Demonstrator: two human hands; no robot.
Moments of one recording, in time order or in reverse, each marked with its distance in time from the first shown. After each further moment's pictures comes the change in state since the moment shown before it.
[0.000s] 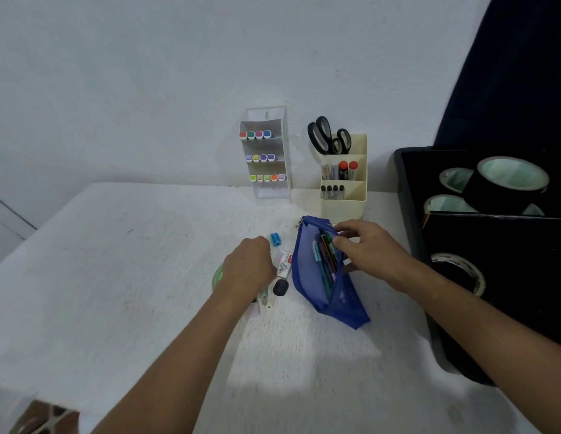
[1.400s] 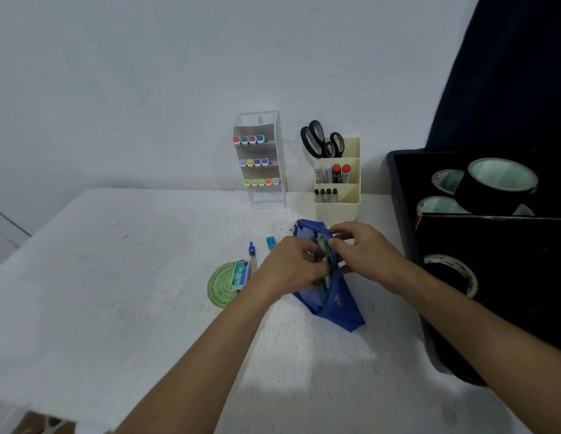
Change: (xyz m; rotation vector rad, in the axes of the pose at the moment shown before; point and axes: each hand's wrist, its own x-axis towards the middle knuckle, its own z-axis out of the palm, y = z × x) left_hand -0.024 0.052 -0.012 -0.721 -0.317 0.182; right_hand -0.002 -0.001 -0.002 0.014 0.017 -0.016
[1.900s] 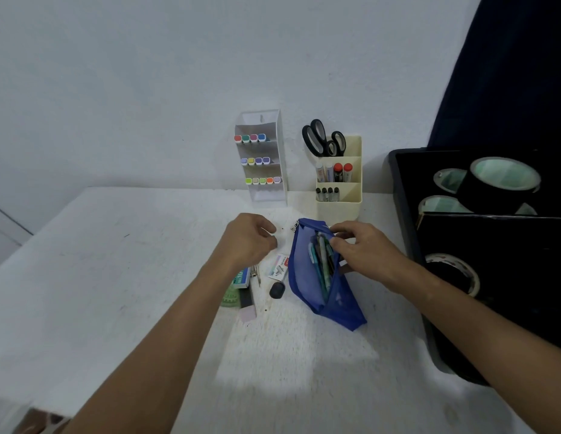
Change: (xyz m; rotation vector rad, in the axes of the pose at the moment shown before) left_hand 0.018 -0.026 -0.060 0.133 0.309 -0.028; right_hand 0.001 0.000 0.001 -0.007 -0.007 0.016
